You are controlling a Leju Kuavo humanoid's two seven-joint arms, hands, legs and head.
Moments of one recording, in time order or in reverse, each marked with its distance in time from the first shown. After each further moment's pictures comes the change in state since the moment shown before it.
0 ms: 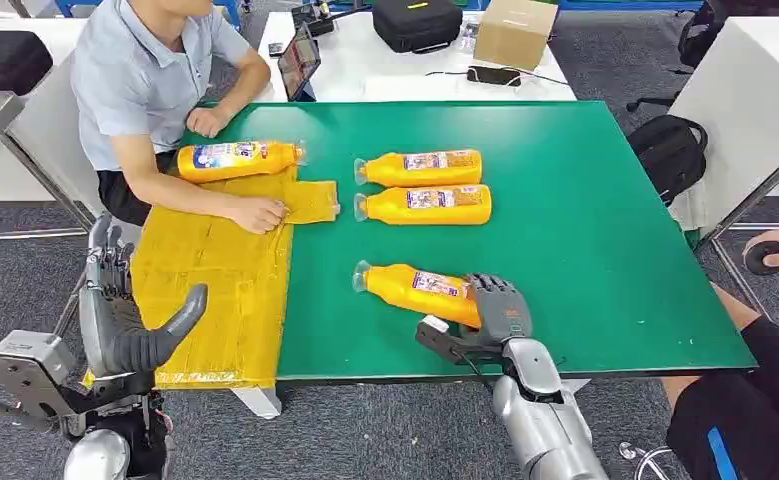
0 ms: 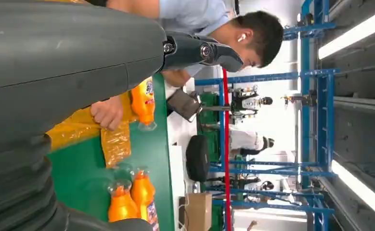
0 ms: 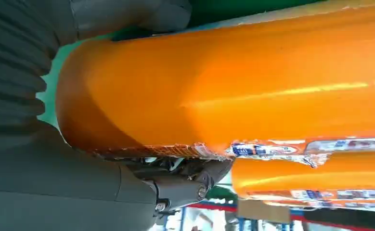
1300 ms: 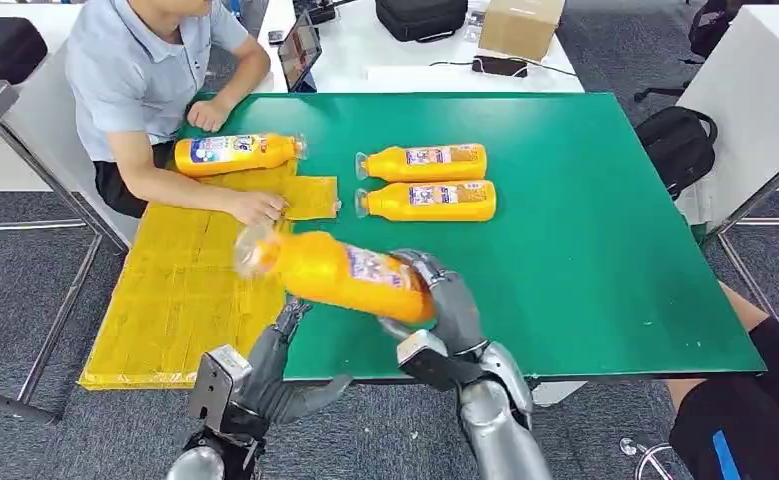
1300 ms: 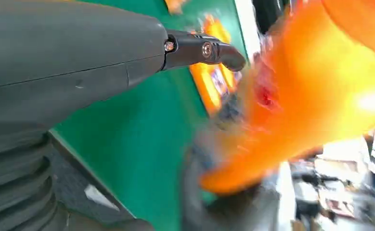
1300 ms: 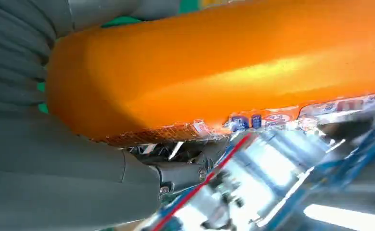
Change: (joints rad) left arm 0.061 0.031 -0.274 0.277 -0.053 -0.234 0.021; right arm 0.192 0.173 0.171 -0.522 -0.694 0.179 -0.504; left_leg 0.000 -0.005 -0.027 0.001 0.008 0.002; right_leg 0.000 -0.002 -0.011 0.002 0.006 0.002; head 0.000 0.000
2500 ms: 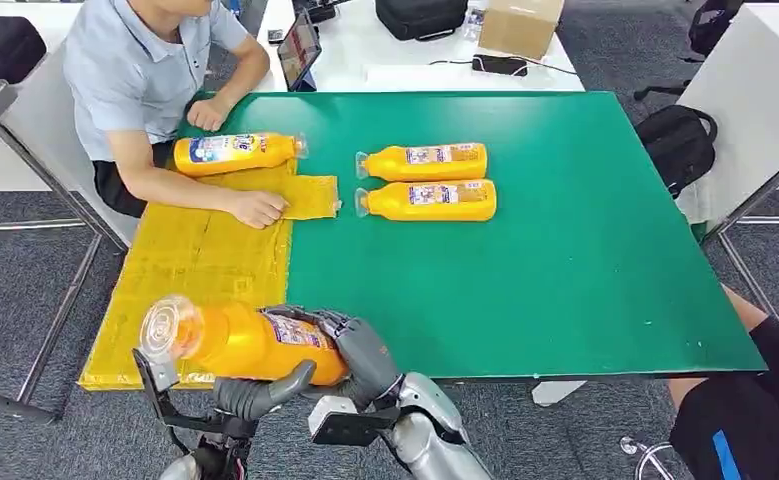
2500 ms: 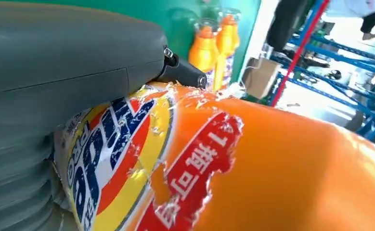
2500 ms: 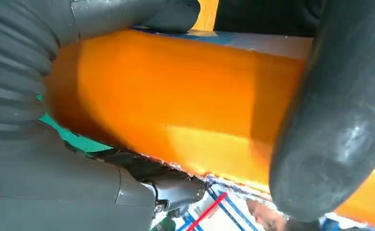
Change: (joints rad) left arm 0.026 -0.008 0.065 0.028 0.480 -0.008 0.078; right arm -0.035 0.019 0.317 0.319 -0.013 -0.048 -0.027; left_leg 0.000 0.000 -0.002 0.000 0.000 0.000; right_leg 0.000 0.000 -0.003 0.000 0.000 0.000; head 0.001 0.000
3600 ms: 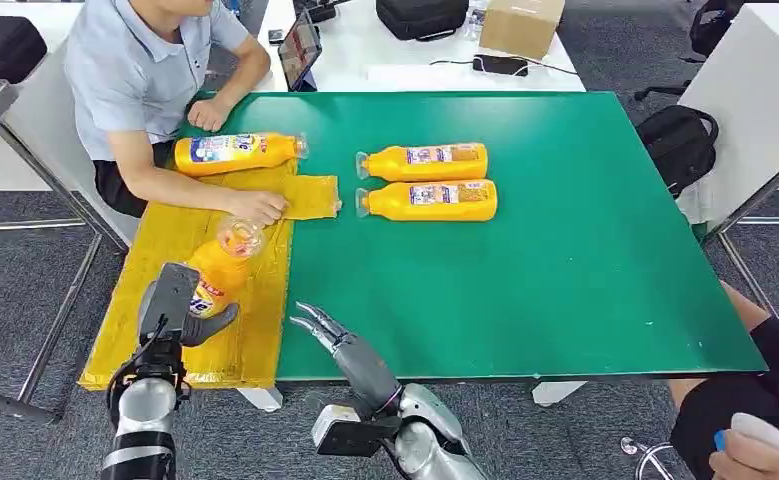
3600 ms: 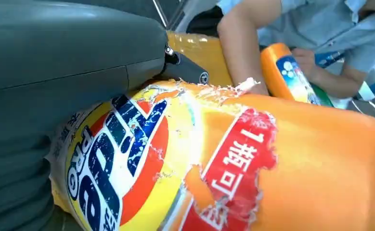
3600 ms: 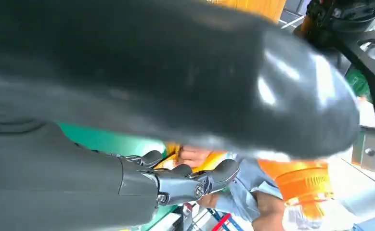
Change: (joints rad) left arm -0.335 0.053 0.377 0.184 -0.980 0.367 0.113; right arm 0.029 -0.006 0.002 -0.022 -0.058 0.027 -0.014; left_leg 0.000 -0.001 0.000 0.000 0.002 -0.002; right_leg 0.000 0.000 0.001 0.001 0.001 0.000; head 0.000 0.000
